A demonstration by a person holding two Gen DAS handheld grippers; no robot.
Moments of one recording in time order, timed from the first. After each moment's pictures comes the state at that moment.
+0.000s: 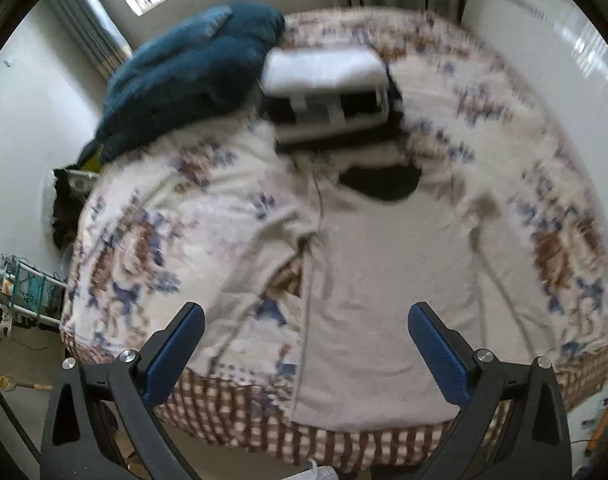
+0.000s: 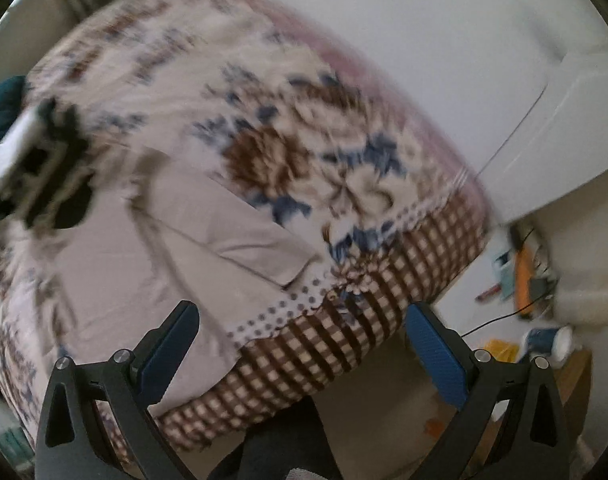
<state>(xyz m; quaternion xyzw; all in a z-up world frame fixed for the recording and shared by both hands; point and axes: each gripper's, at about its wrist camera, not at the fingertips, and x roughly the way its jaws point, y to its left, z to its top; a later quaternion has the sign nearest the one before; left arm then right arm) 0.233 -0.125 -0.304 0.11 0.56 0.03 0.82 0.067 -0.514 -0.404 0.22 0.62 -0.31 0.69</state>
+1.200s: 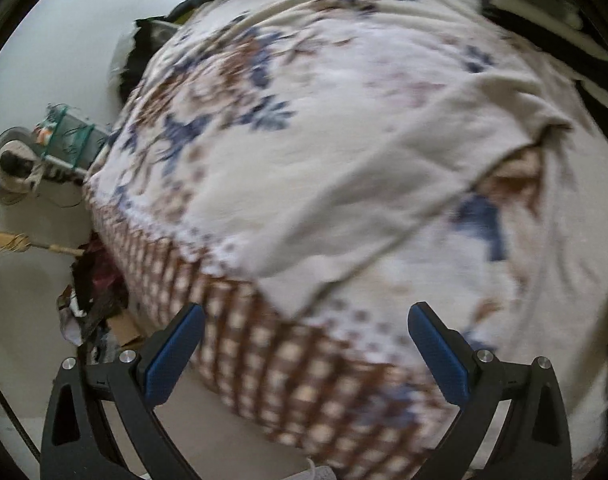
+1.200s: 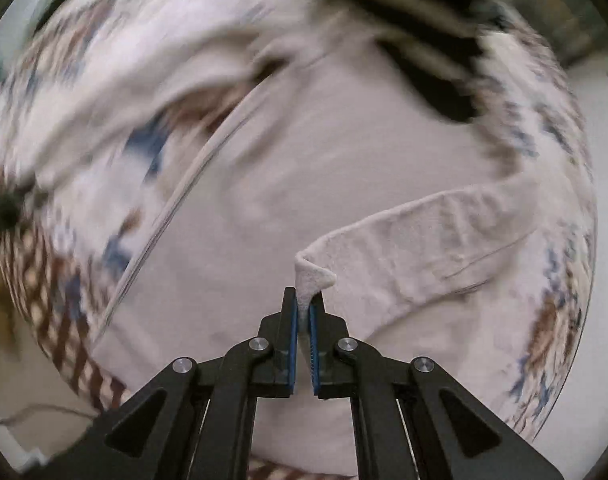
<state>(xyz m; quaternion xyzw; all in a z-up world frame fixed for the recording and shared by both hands) 0.197 0.093 -0.484 0.02 0.64 0.25 0.73 0.160 -0.033 -0.584 -0.21 0.66 0.12 0.71</state>
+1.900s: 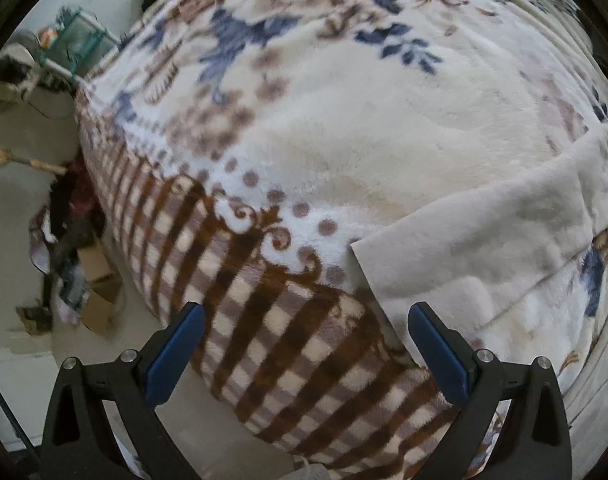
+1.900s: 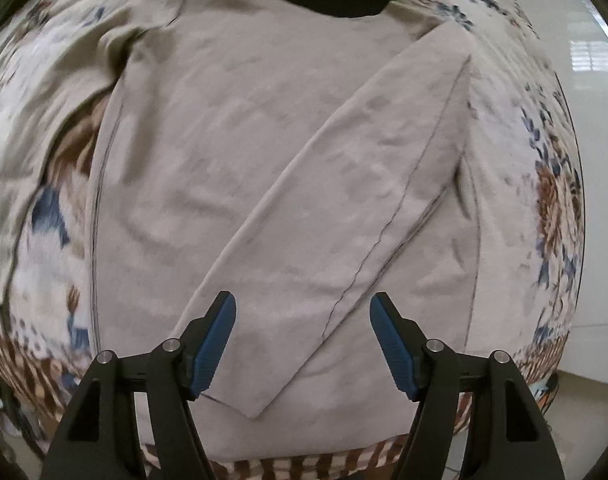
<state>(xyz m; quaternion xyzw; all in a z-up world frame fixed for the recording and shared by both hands) 0.175 0.217 -0.541 -0.13 0.67 0.28 0.67 0.214 -0.087 -0.594 -0.05 0.72 -0.09 0.69</state>
